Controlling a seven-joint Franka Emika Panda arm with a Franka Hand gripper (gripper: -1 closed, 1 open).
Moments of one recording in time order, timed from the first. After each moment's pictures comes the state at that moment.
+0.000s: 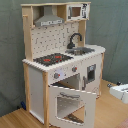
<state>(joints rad) 0.25 -1.47 1.57 -2.65 -0.26 2.24 -0.40</state>
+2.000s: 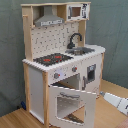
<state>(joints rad) -0.02 -1.49 1.60 -2.30 -0.27 2.29 -0.03</state>
